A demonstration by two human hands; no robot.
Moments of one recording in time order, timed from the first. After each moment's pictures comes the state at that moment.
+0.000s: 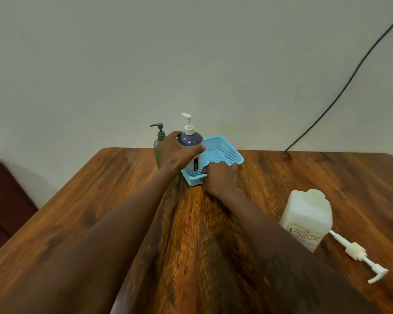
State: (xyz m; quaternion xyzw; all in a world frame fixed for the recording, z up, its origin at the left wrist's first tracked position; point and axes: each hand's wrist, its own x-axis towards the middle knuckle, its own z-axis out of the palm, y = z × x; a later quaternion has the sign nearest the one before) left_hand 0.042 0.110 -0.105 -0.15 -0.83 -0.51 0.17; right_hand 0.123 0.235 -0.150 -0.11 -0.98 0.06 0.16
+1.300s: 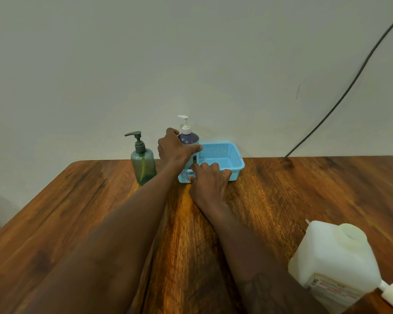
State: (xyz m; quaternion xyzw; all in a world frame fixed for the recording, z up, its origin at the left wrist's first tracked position) left_hand -0.055 0.188 -0.129 -0.12 -0.87 -0.46 0.17; right_hand 0.052 0.248 -0.188 -0.16 -0.93 0.11 0.30
